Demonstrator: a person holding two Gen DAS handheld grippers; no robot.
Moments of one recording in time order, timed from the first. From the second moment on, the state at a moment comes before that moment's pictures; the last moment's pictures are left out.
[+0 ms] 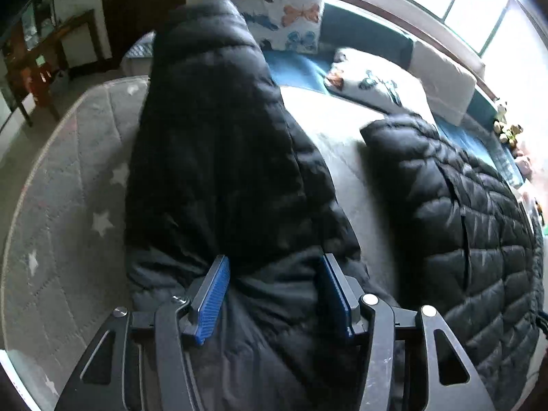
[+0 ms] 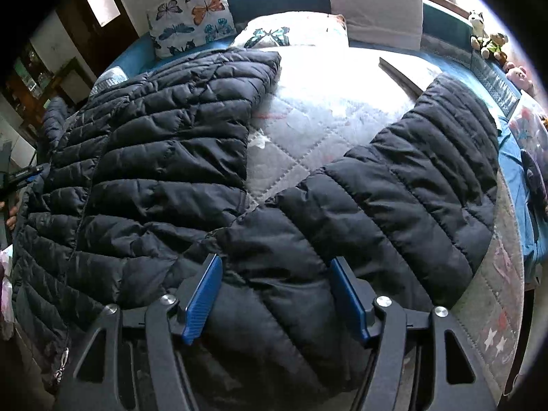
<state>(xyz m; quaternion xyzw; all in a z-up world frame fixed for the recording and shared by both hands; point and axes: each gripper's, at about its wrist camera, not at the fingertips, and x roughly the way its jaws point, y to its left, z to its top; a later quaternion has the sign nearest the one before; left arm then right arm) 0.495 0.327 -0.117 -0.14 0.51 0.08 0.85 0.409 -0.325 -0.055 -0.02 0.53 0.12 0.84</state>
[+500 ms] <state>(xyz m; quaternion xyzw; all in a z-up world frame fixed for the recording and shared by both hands) 0.492 0.407 -0.109 -0.23 0.45 0.11 0.85 0.410 -0.324 -0.058 -0.02 0.54 0.12 0.84</state>
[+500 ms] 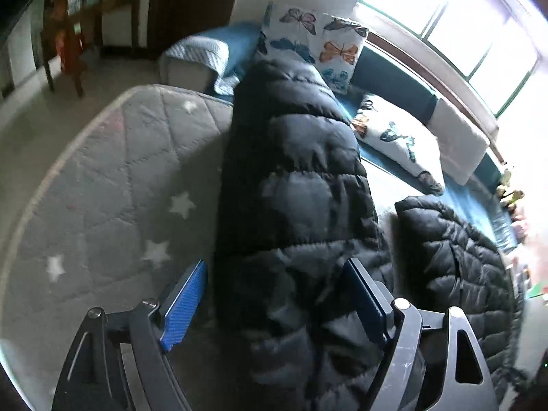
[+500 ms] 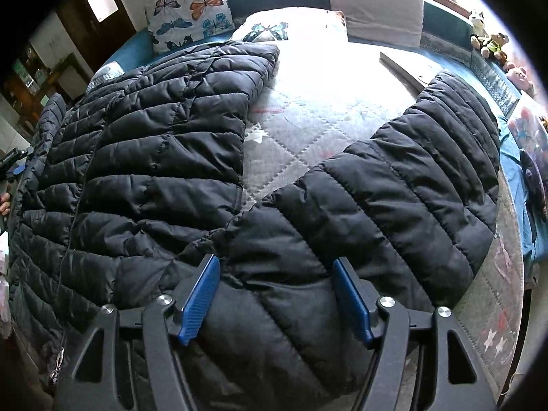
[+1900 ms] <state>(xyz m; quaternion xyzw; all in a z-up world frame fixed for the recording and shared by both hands) 0.244 0.133 0.114 0.02 0.19 -0.11 0.97 0.275 -0.118 0.027 -0.11 0.48 0.30 0.82</state>
